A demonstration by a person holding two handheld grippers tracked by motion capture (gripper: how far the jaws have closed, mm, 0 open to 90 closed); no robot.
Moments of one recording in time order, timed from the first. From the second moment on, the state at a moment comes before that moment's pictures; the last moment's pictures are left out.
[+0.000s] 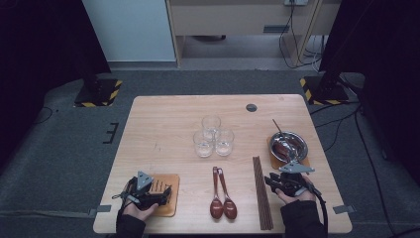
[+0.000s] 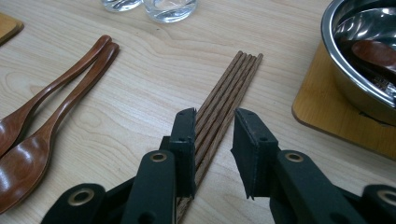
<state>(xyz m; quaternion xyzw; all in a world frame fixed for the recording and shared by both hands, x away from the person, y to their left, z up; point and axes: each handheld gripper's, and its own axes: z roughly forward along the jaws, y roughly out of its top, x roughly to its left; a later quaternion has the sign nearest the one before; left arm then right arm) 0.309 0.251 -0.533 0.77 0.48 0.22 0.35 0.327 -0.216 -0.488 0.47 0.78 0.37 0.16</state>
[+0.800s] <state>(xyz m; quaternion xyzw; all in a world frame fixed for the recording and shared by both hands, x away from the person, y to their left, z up) 0.309 0.251 -0.533 0.77 0.48 0.22 0.35 0.329 -0.208 -0.510 0.47 0.81 0.34 0.13</state>
